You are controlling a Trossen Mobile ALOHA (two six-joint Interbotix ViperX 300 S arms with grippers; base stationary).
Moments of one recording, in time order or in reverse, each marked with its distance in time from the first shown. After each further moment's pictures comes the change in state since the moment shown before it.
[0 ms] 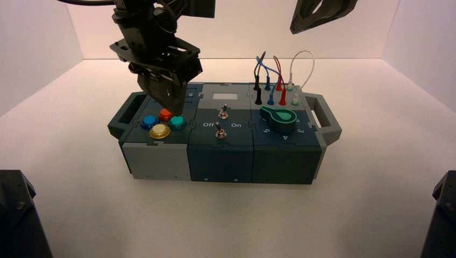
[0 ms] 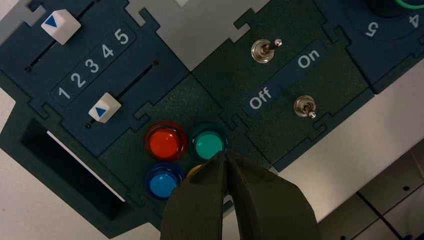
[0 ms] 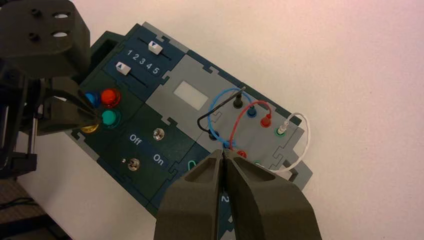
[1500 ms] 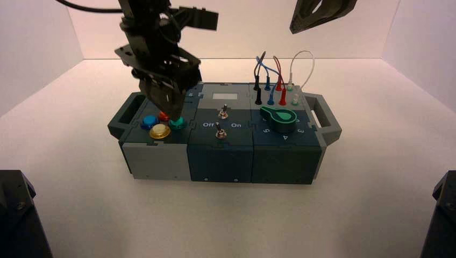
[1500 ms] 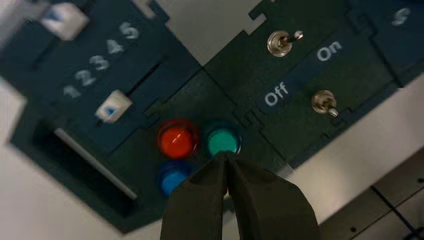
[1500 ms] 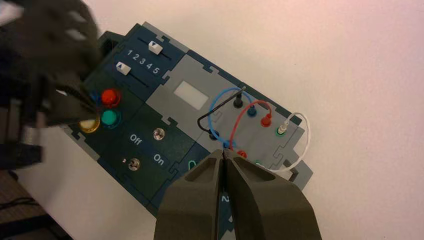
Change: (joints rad) left arm 0.020 0.011 -0.026 0.025 0.063 0.012; right arm 0.000 0.000 -0.002 0.002 0.003 0.002
